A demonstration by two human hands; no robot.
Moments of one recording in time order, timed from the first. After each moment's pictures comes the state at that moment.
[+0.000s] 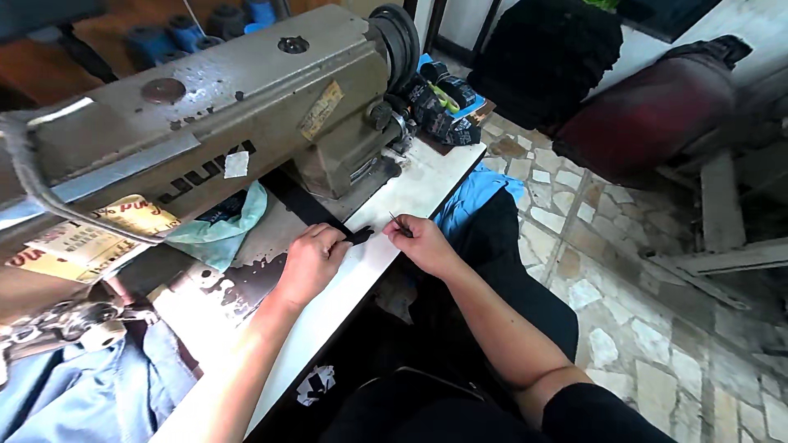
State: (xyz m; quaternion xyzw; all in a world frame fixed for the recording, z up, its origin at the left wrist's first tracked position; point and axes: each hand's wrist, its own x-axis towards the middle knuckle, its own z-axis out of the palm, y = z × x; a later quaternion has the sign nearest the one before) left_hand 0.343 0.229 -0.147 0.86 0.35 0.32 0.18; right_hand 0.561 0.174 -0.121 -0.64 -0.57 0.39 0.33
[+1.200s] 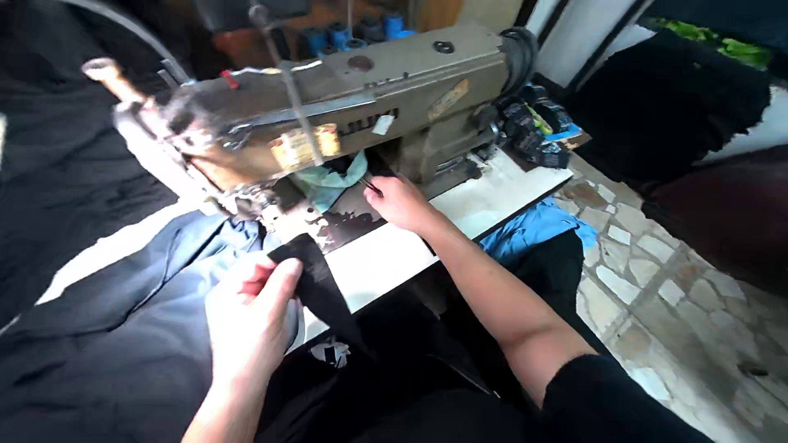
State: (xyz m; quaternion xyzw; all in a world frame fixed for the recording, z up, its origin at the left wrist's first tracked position) left_hand 0.241 0.076 -0.066 0.50 0.49 0.64 0.32; right_hand 0.432 0.235 -0.073 -0.52 -0.77 0.33 0.15
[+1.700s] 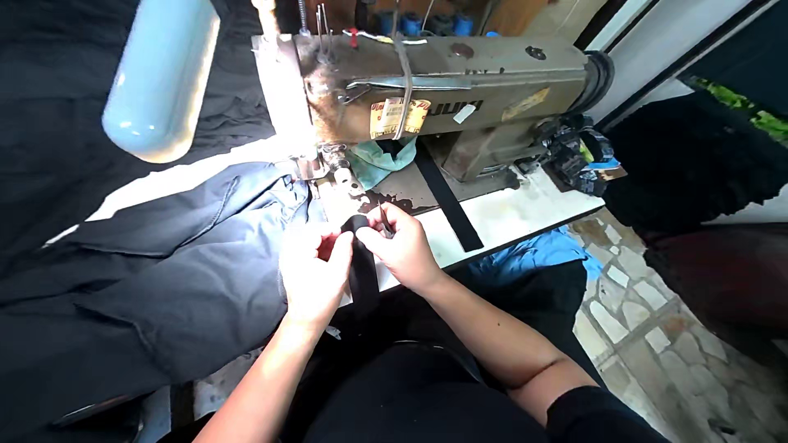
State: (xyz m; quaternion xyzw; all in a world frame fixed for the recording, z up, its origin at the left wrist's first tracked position) left_hand 0.231 0.078 -0.117 0.54 0.58 0.60 0.12; right_hand 0.364 0.130 -0.098 -0.36 -0.69 0.44 0.45
